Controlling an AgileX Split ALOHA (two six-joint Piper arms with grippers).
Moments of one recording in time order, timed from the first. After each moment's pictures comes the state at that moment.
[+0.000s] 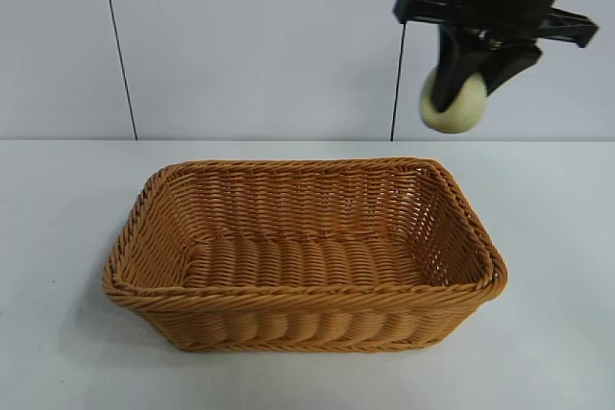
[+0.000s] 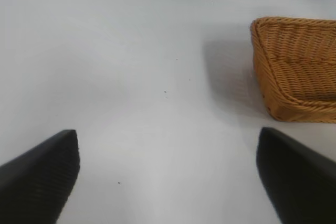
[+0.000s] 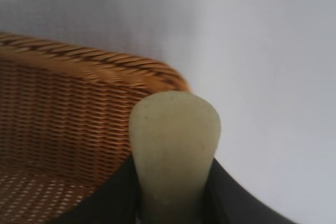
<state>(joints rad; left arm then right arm) 0.00 0.00 -0.50 -0.03 1.07 -0.05 0.38 1.82 -1.48 0.14 0.96 0.12</state>
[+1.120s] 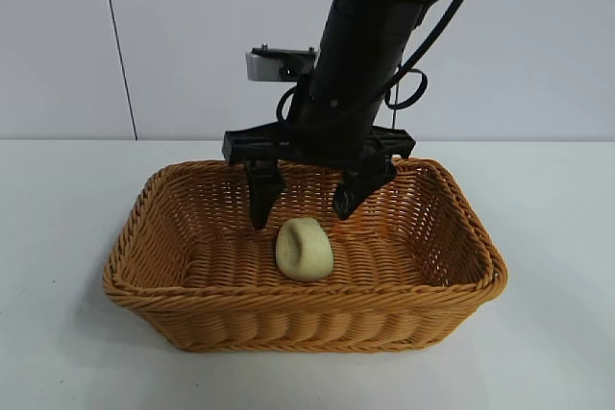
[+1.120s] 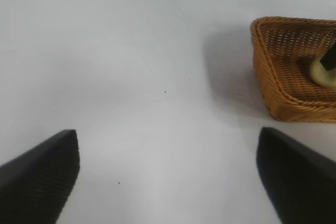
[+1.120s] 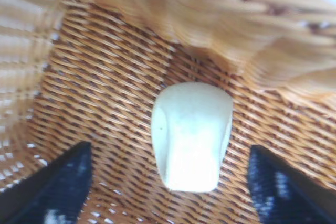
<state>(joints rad) 0.00 0.00 -0.50 -0.03 1.07 -0.05 0.59 2.03 -1.48 0.14 0.80 0.16</state>
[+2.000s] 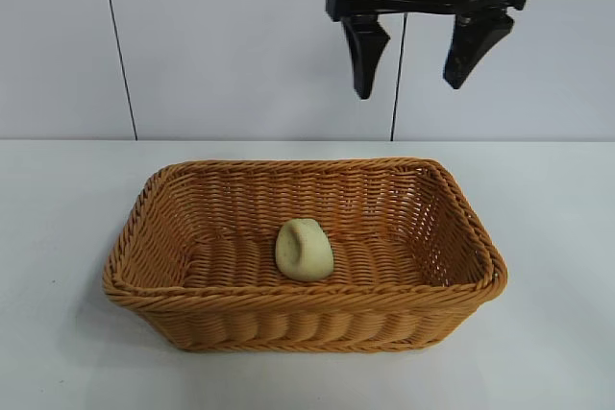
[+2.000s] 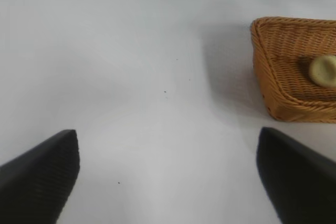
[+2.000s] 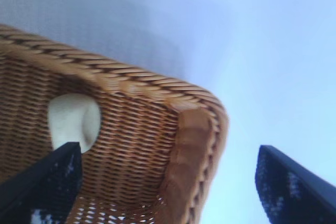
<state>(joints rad) 0.00 0.00 -0.50 -0.03 1.07 -0.05 0.36 1.96 -1.75 -0.07 1.17 0.22</state>
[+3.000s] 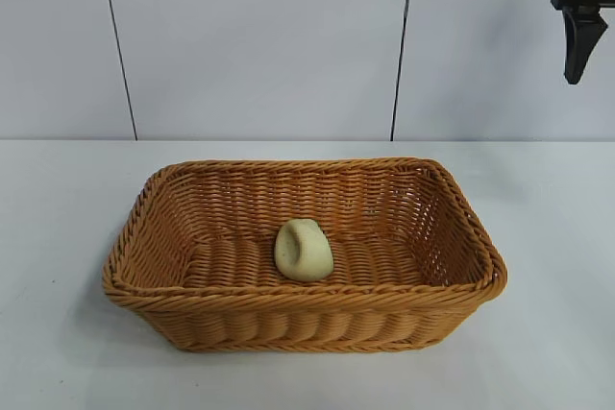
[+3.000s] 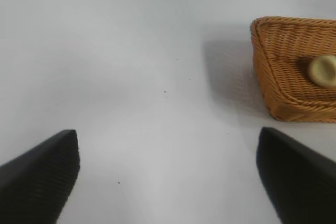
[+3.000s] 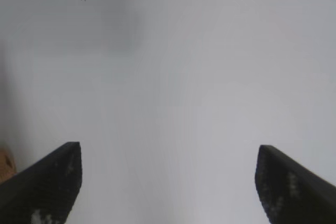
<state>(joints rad) 0.00 0.00 -0.50 -0.03 1.07 -0.05 -0.04 1.95 -1.75 -0.04 1.21 0.13</state>
